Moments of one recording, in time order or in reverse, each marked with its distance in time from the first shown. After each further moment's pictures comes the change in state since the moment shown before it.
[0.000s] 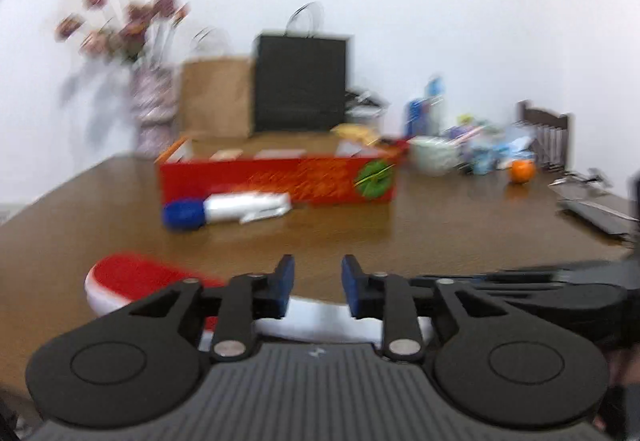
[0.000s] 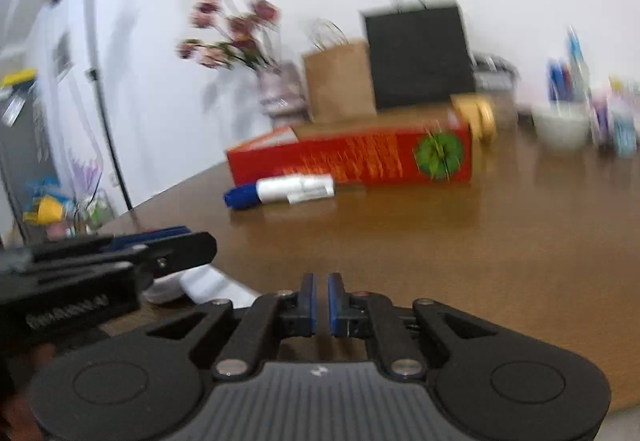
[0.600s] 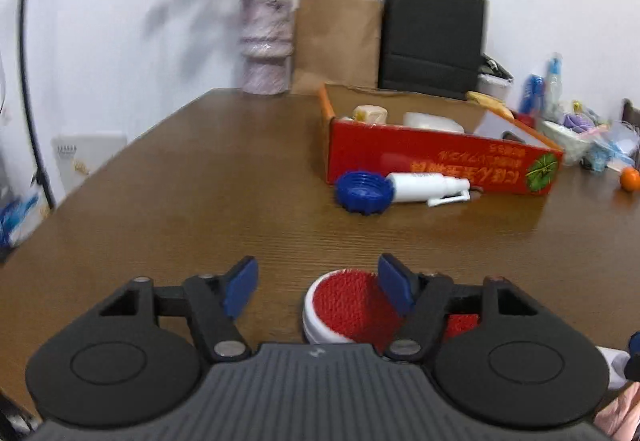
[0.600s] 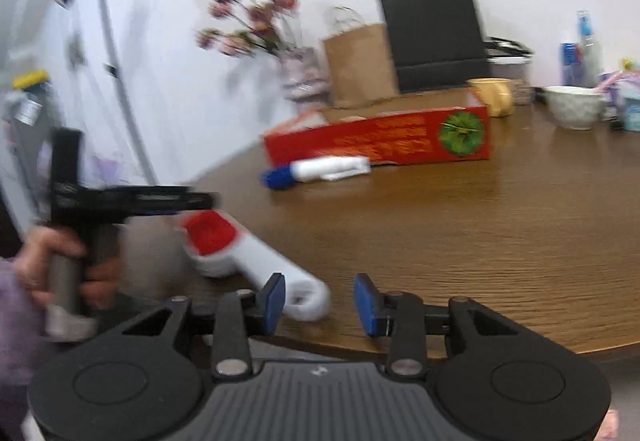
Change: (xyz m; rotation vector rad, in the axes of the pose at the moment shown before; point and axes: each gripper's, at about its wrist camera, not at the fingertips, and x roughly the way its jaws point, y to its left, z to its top) left arm 0.044 0.136 0.028 -0.147 0.156 0.170; right arm -0.026 0.021 -0.006 -0.003 0.043 0.012
